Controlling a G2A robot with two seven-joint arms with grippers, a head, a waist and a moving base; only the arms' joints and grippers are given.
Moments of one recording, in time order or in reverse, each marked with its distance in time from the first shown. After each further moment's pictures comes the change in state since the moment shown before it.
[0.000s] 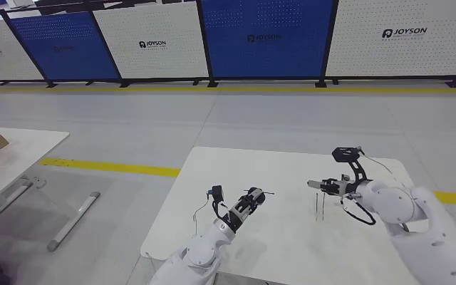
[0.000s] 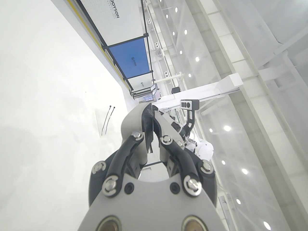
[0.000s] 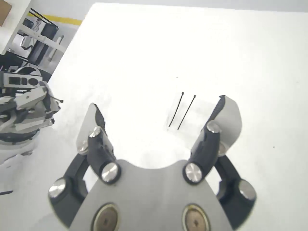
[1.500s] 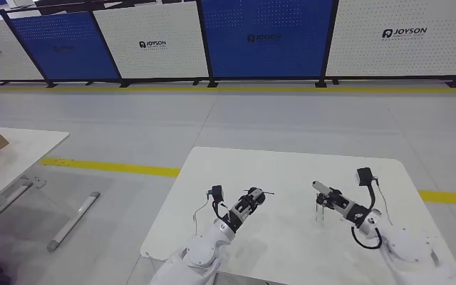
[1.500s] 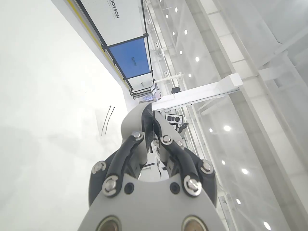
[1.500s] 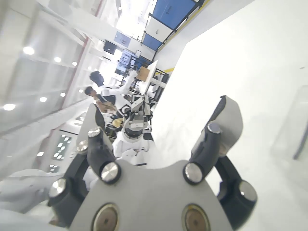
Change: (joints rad) left arm 0.000 0.000 0.000 0.000 0.000 0.000 0.000; right arm -0.325 0.013 0.194 -0.028 0.635 -0.291 -0.302
